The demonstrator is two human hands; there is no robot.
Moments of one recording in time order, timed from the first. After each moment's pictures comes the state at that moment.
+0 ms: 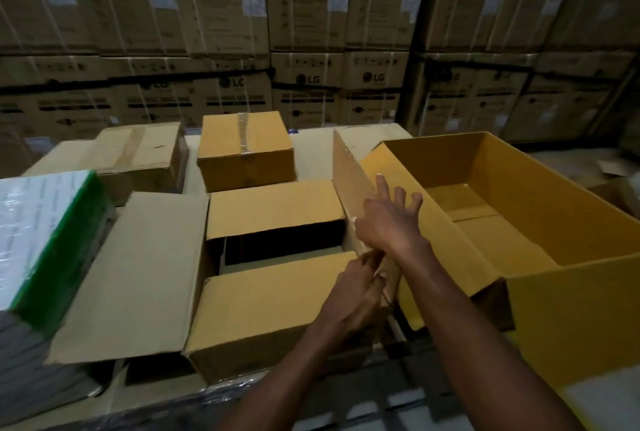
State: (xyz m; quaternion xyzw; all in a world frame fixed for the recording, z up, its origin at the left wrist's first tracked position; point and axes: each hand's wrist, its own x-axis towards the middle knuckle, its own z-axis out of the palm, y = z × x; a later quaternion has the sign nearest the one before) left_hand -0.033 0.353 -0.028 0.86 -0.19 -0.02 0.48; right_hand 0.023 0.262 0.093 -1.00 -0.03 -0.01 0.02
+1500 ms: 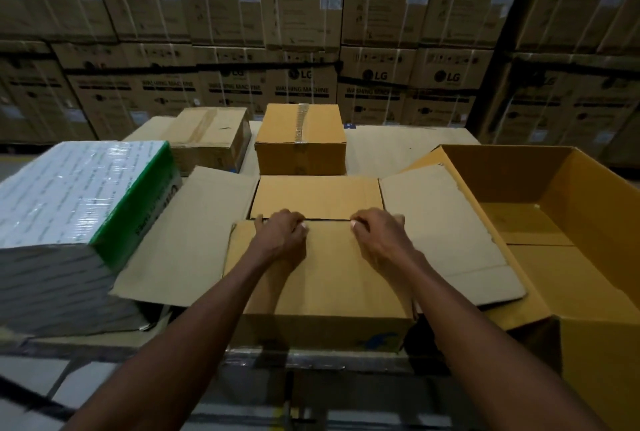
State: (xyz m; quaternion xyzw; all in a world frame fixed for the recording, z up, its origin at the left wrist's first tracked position) left_hand 0.029 0.522 -0.010 0.97 0.05 0.04 0.25; right_hand 0.078 0.282 0.001 -0.94 -0.20 -0.01 0.27
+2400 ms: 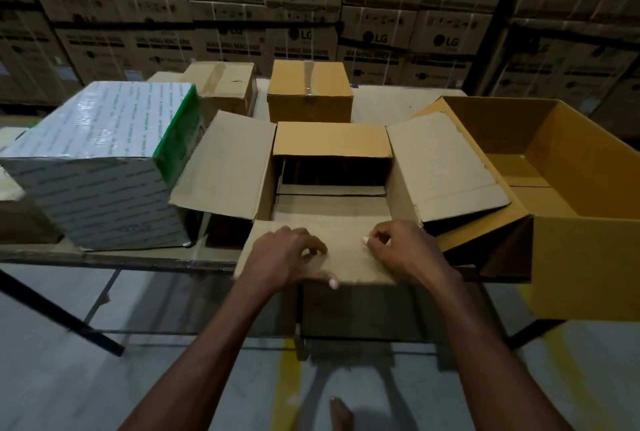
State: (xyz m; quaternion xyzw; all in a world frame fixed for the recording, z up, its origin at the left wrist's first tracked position) left_hand -0.225 0.498 -0.011 0.99 -0.06 0.00 0.14; right_hand -0.154 0.260 0.000 -0.97 -0.14 0.05 0.20
